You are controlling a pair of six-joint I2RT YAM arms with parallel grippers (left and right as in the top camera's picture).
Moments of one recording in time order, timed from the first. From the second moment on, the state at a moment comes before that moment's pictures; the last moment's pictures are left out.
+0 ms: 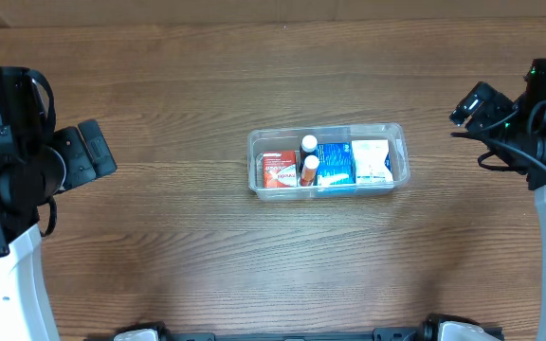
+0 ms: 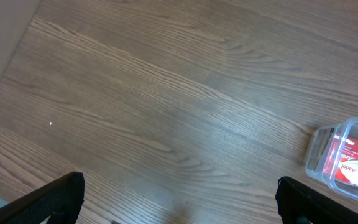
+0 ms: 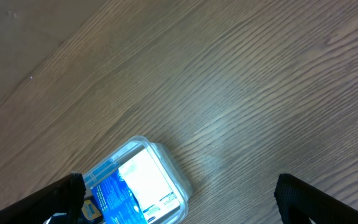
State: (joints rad) left arm 0.12 1.36 1.97 -1.65 -0.19 -0.26; right arm -0.15 1.34 1.49 -1.09 0.00 0.51
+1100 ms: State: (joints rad) left arm -0.09 0.62 0.97 -0.74 -0.20 -0.26; right arm -0.15 1.34 1.49 -1.09 0.00 0.51
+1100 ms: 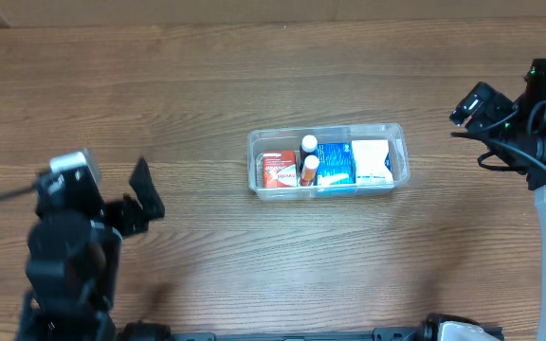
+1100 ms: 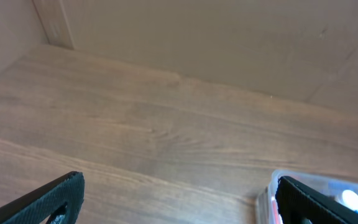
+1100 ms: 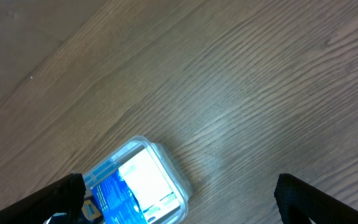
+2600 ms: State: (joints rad) left arm -0.01 0.02 0.17 -0.69 -0.19 -0.26; right arm -0.15 1.34 1.49 -1.09 0.00 0.51
